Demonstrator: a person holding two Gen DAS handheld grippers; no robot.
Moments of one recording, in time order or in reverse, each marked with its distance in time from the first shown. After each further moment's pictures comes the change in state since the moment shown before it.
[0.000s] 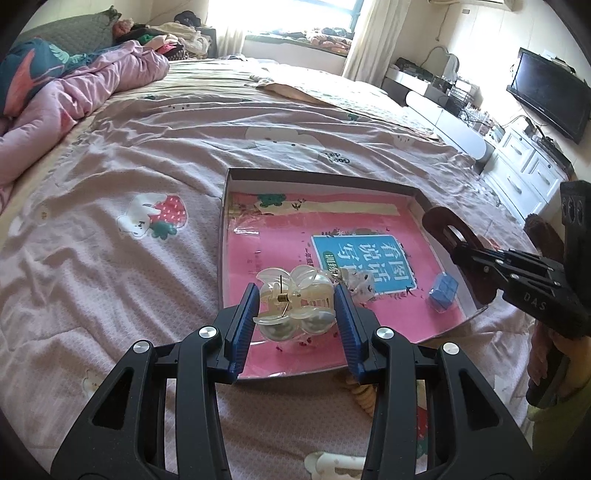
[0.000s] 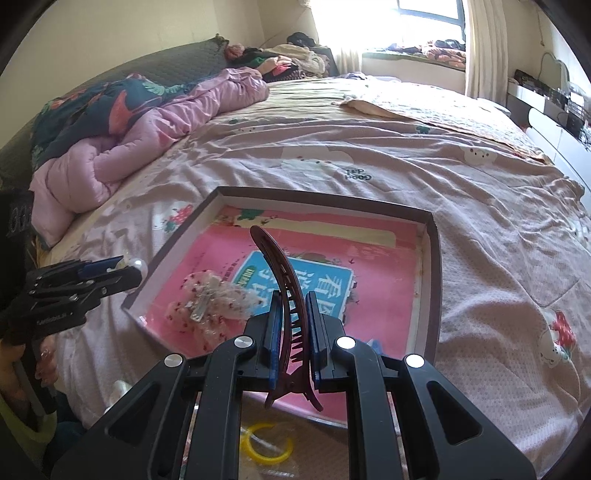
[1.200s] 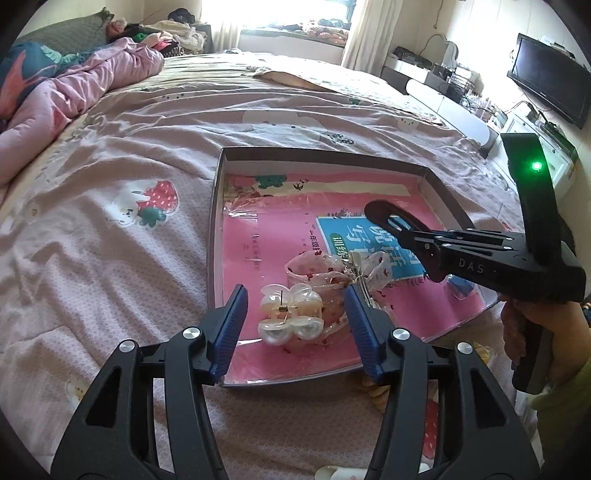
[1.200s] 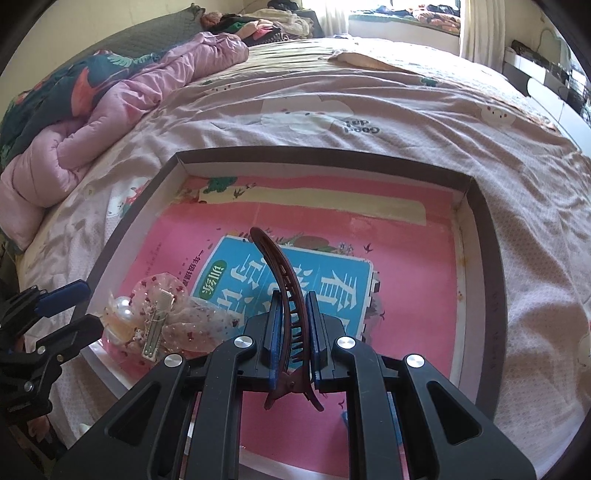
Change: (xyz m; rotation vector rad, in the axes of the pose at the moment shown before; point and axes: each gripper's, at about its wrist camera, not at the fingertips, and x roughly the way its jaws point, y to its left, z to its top) left arm 0.021 -0.002 -0.013 0.033 0.020 0.021; right arm 0.086 -0.001 0.008 0.060 0.150 -0.032
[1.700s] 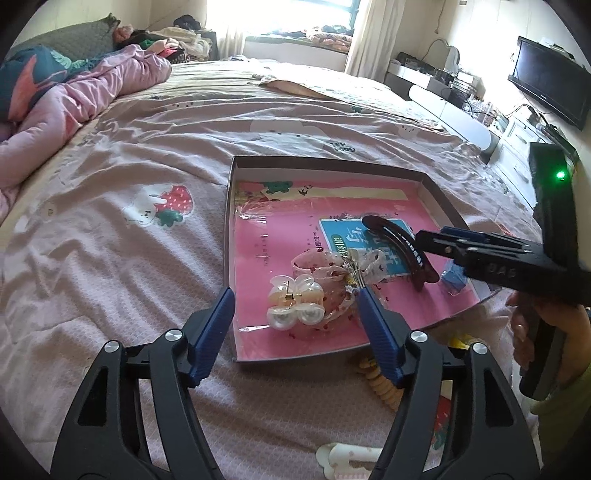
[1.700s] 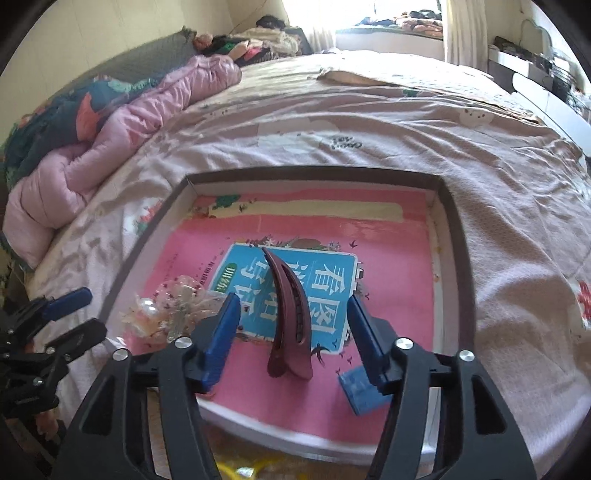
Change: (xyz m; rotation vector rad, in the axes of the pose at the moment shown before) left arm -0.025 -0.001 -0.004 -0.001 -0.028 0.023; right arm -0.044 -0.005 -0.016 0.061 -0.089 0.019
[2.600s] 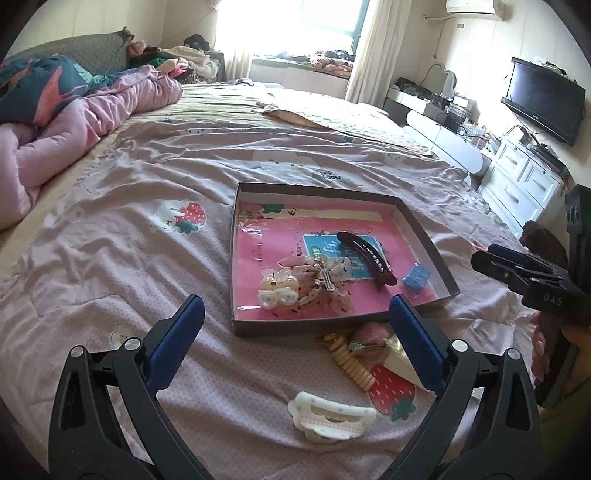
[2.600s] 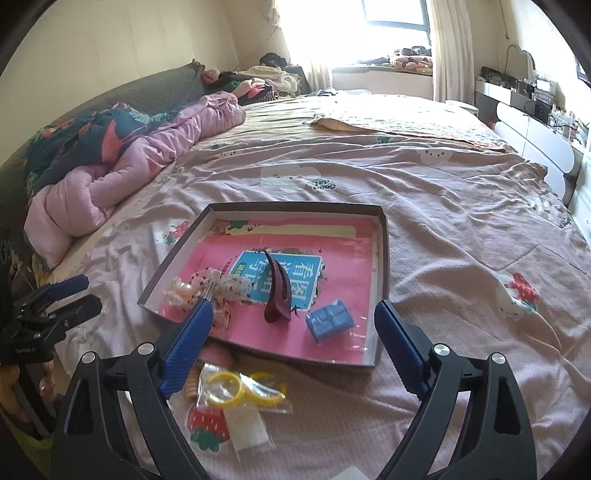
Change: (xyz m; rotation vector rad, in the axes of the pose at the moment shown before) left arm -0.071 -0.018 -0.016 -0.033 -0.094 -0.002; right arm -0.117 -0.006 -0.039 -0.037 -0.144 -0.029
